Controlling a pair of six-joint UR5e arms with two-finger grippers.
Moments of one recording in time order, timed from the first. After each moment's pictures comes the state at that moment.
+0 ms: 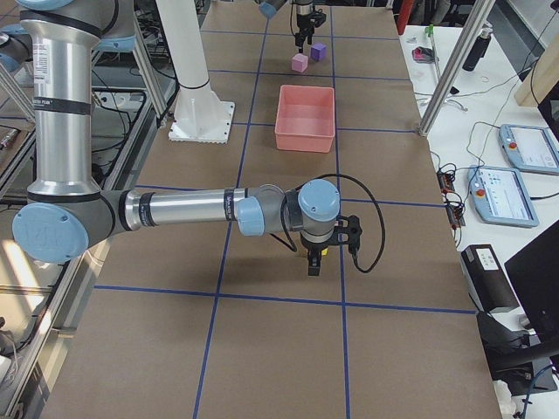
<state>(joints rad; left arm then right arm) -0.85 -1.62 -1.93 -1.87 -2.08 -0.47 1.52 -1.63 1.73 -1.50 2.47 0.19</state>
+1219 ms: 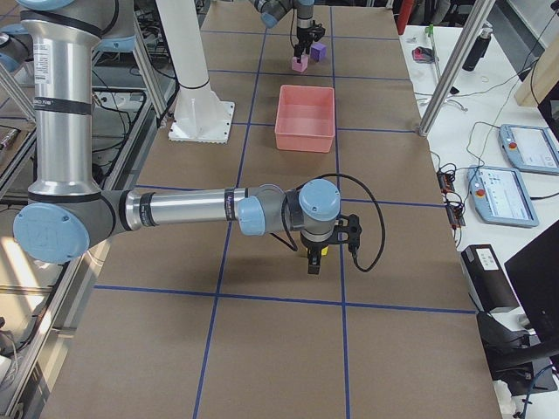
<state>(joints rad) -0.79 -1.65 -1.81 -1.89 -2.07 -0.48 1.51 -1.63 1.73 -1.51 2.47 0.19</state>
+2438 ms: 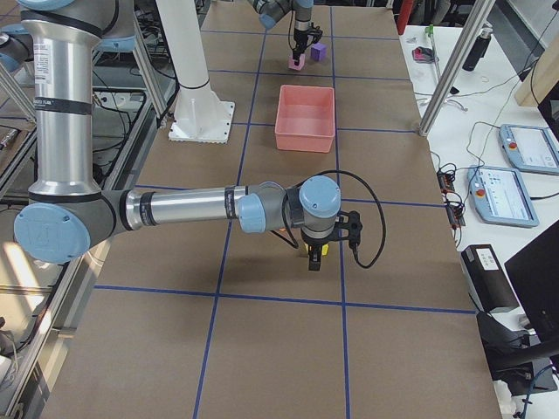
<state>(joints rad) -0.80 -1.67 -1.93 -1.70 -2.17 -0.61 1.50 -1.61 1.77 -1.51 2.50 0.23</state>
